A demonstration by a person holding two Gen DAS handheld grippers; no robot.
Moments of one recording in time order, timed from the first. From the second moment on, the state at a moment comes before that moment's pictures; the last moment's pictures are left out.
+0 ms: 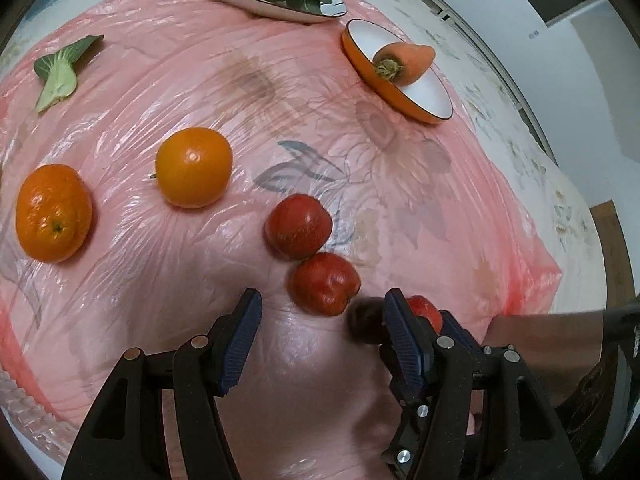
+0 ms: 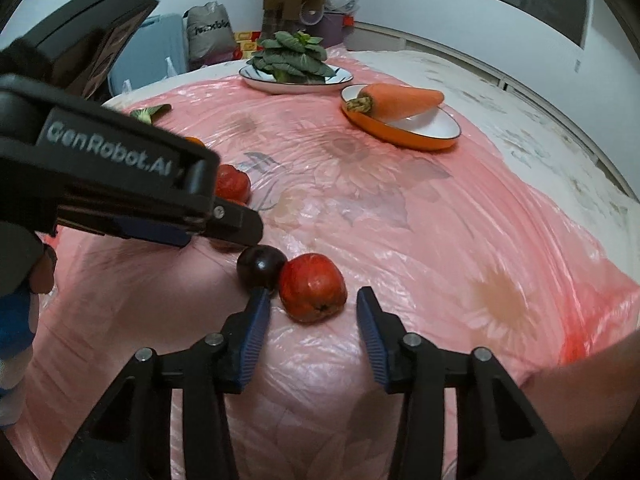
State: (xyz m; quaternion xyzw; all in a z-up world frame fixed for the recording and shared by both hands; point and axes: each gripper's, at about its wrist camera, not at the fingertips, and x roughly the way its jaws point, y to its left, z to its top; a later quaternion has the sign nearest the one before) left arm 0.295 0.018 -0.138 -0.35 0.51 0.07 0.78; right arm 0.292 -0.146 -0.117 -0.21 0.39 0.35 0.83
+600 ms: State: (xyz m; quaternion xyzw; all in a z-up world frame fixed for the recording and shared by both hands) left arm 0.302 0.003 -0.146 -0.31 0.51 0.09 0.80; right arm 0.299 -0.140 -0.124 -0.21 0.39 0.39 0.81
